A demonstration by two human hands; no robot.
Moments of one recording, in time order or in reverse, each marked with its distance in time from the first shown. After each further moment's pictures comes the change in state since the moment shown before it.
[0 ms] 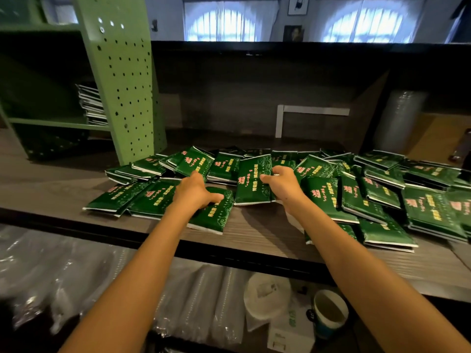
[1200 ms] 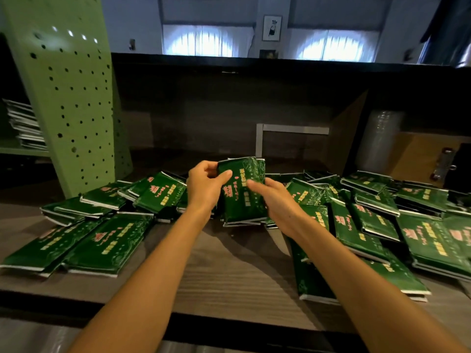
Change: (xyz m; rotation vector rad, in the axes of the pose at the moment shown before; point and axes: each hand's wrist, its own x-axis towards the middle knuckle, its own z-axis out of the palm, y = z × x) left_hand 0.063 0.077 0.032 -0.976 0.242 0.296; right_hand 0.052 0.009 -0.014 0.313 -0.118 0.048
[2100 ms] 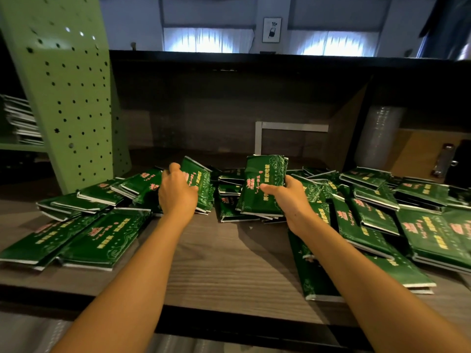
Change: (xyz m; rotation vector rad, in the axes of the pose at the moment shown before) left_hand 0.001 -0.015 -0.029 0.694 0.199 -0.022; right_hand -0.005 0.008 -0.024 -0.045 0.202 -0.108
